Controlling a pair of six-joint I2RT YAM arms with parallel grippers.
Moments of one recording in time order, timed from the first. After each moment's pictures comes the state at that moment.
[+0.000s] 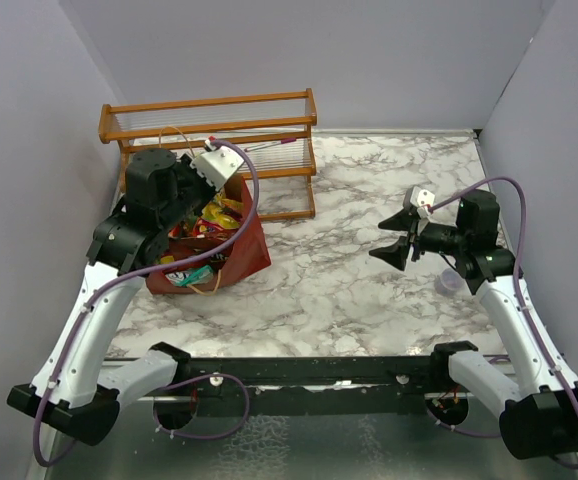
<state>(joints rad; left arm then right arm) -0.40 1.04 1.39 -0.68 0.03 0.54 0.09 0.93 0.81 -0.35 -1.02 -0.49</state>
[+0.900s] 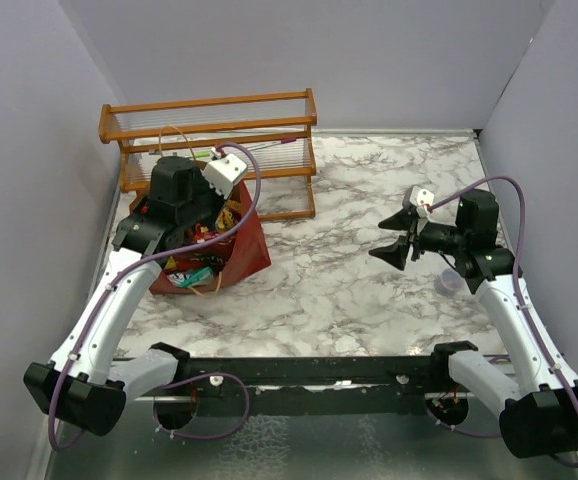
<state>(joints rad) -0.34 1.09 1.22 -0.64 0.16 0.36 0.09 0.94 0.81 -0.35 -1.01 -0.49</state>
